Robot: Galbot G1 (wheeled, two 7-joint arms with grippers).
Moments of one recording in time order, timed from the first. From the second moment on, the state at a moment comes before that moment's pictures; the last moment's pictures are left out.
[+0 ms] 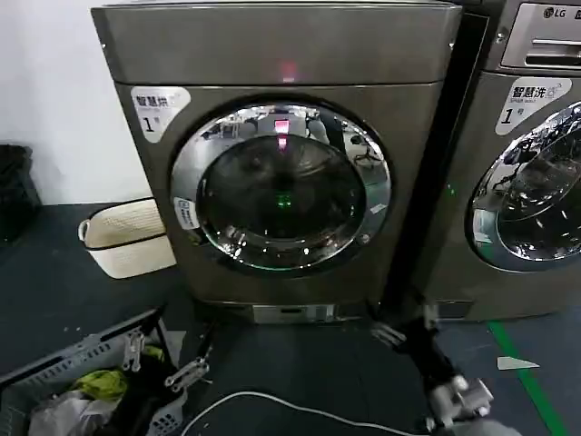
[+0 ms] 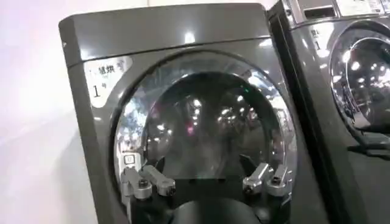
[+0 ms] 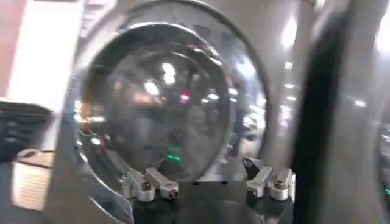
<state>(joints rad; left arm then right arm) 1.75 -1.48 -0.70 -2.40 -0.01 -0.12 0.40 -1.18 1.03 0.35 2.03 0.29 0.08 -0.20</state>
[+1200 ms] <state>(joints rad) 1.77 -1.52 -0.71 -2.40 0.01 -0.12 0.40 -0.38 1.23 -0.23 1.42 0.37 0.14 -0.24</state>
